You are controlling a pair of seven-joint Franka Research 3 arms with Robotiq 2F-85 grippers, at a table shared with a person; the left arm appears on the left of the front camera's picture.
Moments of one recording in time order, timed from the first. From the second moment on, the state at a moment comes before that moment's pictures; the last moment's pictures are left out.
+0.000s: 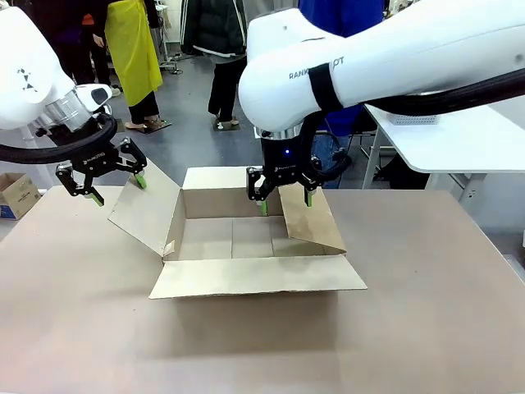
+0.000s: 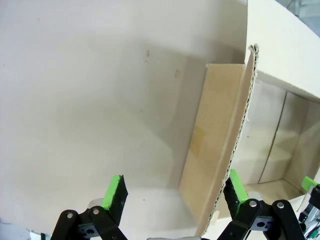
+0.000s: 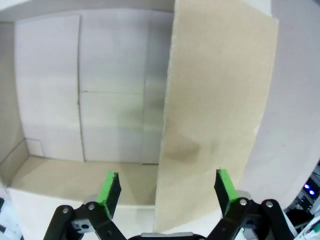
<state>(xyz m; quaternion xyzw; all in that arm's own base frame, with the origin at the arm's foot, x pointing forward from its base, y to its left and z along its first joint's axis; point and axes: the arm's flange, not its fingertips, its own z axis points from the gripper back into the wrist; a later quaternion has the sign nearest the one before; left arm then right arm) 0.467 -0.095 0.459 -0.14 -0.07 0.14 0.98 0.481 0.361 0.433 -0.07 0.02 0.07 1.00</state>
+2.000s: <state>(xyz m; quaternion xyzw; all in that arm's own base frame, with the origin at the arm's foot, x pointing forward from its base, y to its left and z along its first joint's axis) 0.467 -0.095 0.460 -0.14 -0.07 0.14 0.98 0.450 0.163 0.460 -0.03 -0.04 -0.13 0.99</state>
